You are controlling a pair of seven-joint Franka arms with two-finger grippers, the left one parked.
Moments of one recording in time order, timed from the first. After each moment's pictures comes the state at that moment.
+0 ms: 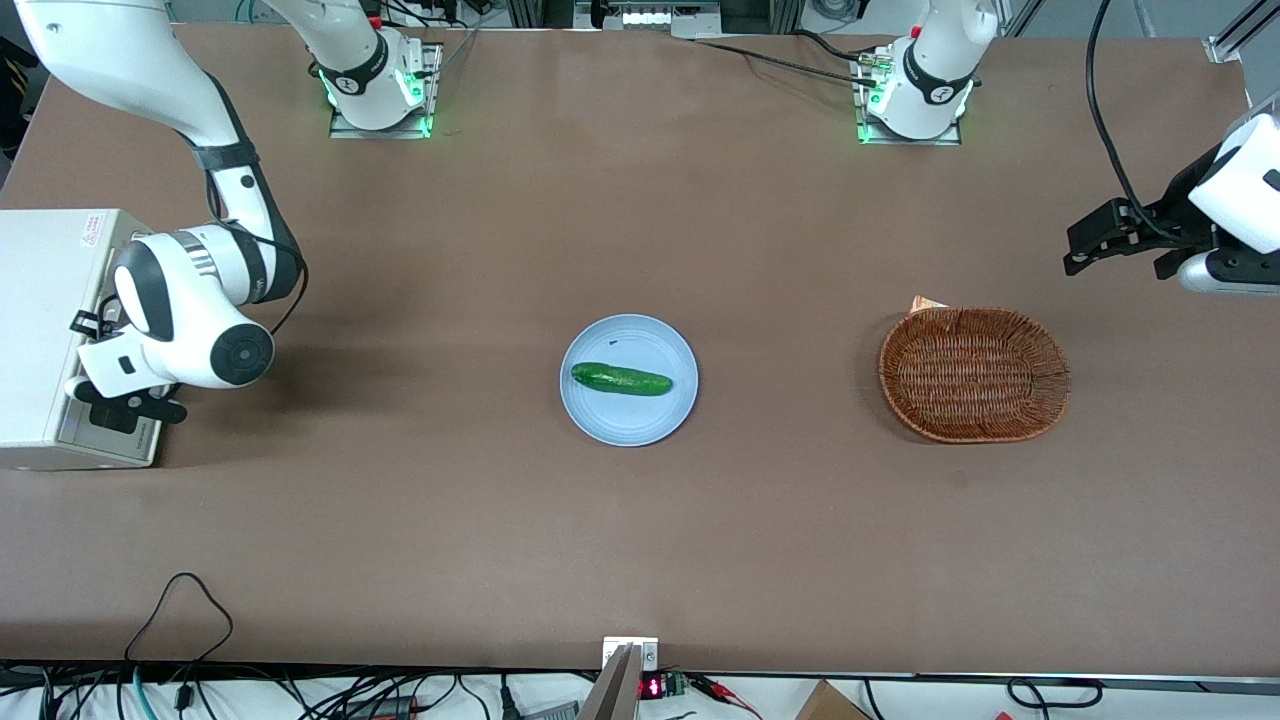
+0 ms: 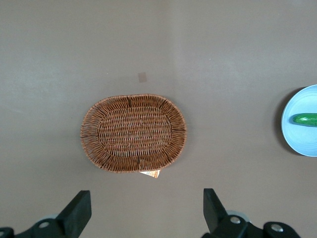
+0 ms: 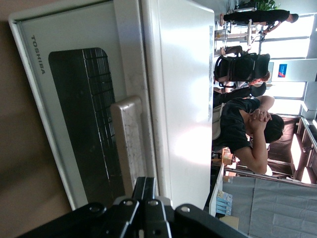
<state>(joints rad) 0.04 0.49 0.00 -1.80 -1.05 1.68 0.74</state>
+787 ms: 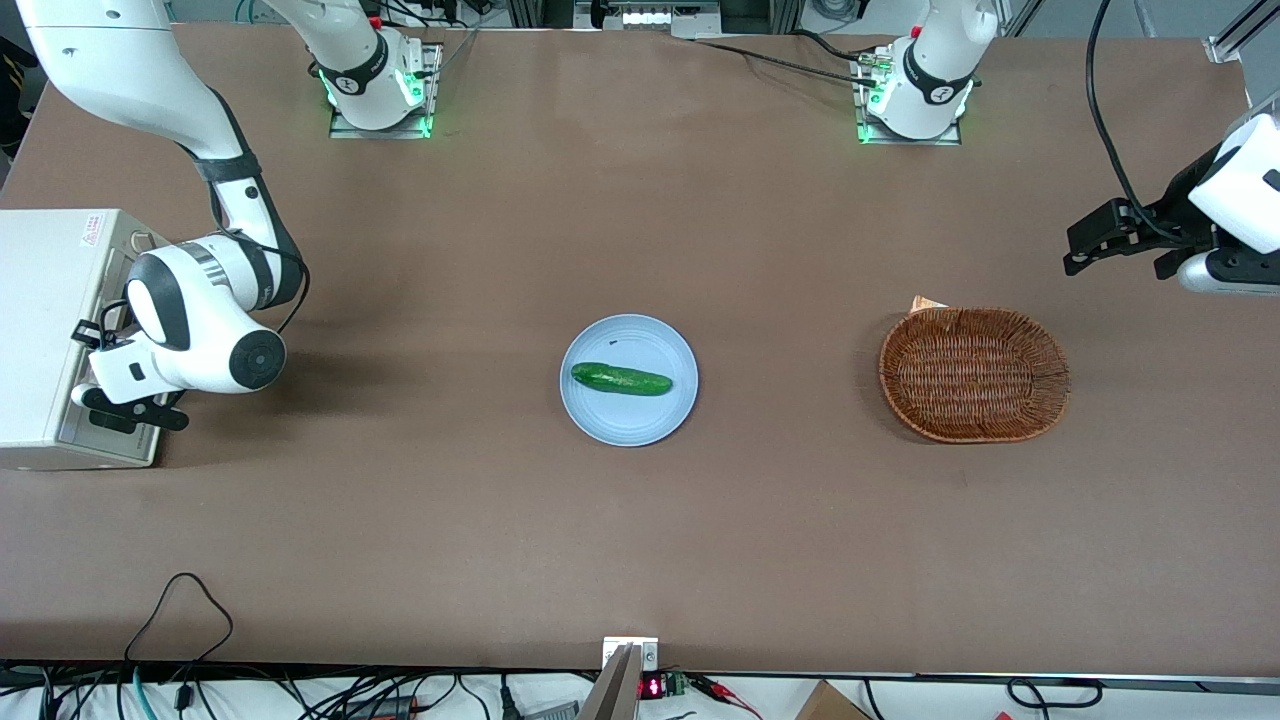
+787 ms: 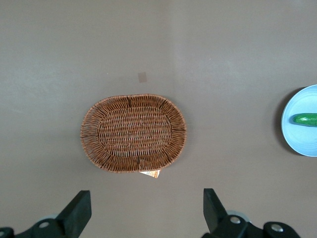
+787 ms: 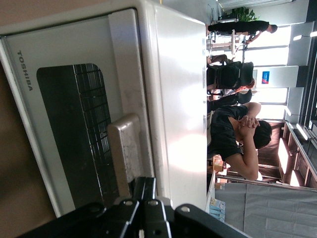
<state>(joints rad) 0.04 0.52 0.00 -1.80 -1.13 1.69 0.80</state>
